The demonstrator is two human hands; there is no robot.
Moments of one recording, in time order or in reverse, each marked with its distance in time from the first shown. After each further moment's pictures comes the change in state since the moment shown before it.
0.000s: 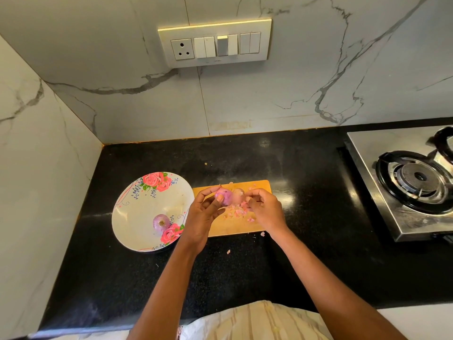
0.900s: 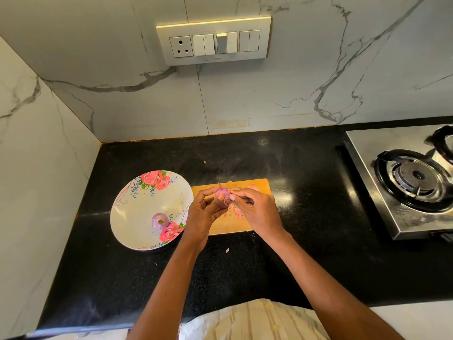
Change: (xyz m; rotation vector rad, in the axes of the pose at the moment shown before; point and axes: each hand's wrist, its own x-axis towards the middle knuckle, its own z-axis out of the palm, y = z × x) left_hand 0.000 -0.002 0.006 0.005 0.053 0.006; right_hand -0.024 -0.029 0.004 -0.149 0.011 -0.451
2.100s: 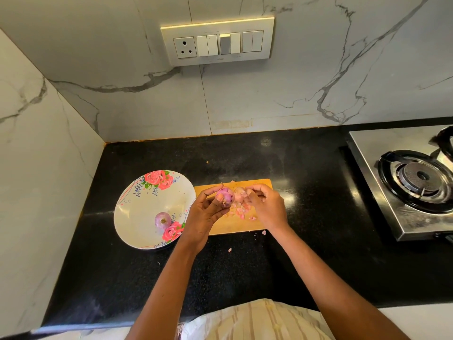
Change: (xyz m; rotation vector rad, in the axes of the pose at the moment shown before) left_hand 0.000 -0.001 -0.010 0.000 -0.070 -0.006; right_hand 0.009 0.021 -0.005 0.080 0.062 0.317
